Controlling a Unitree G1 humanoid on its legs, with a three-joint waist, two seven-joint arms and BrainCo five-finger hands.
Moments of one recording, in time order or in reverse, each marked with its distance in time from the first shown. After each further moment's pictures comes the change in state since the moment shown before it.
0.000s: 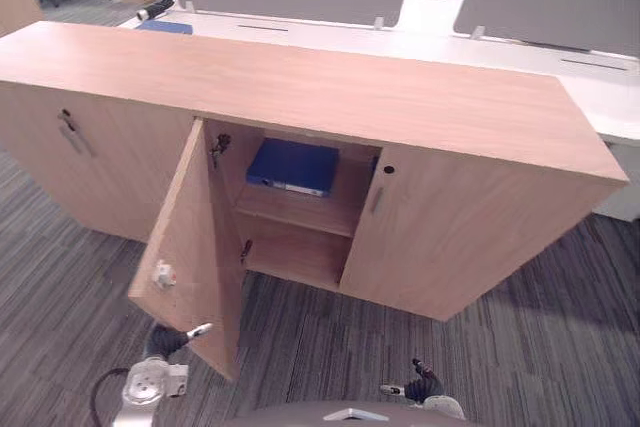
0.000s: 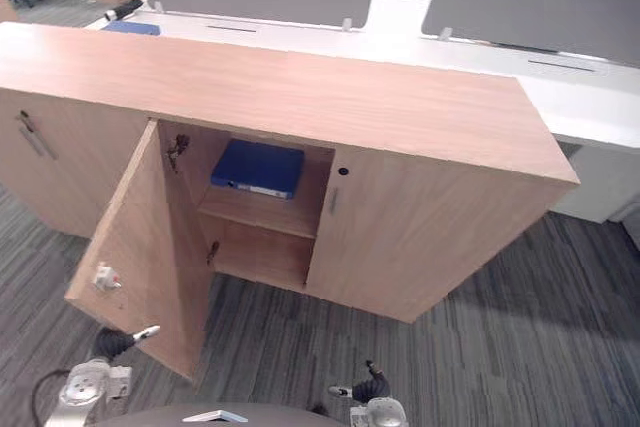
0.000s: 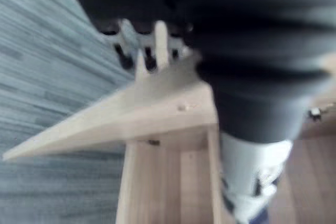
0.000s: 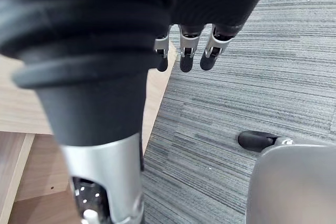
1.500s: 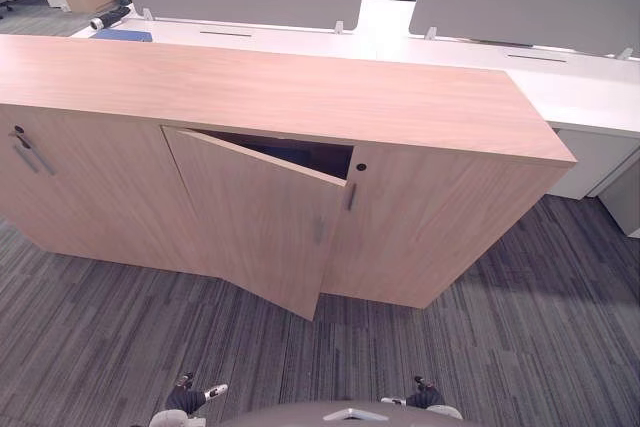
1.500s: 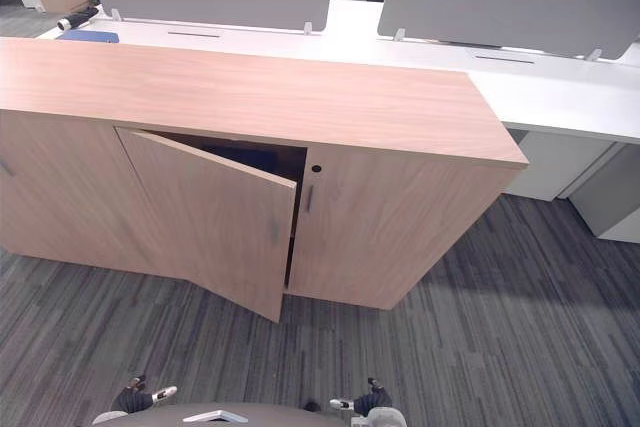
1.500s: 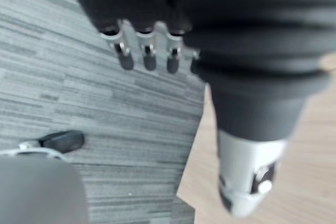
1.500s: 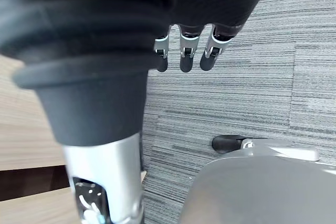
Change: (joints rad) left arm -0.040 -0.127 0.175 0.446 0.088 0.039 0.010; right arm -0.032 -0.004 -0.029 0.122 0.013 0.023 -0.005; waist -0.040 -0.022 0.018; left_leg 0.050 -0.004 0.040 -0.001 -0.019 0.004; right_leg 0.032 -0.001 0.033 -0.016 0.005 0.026
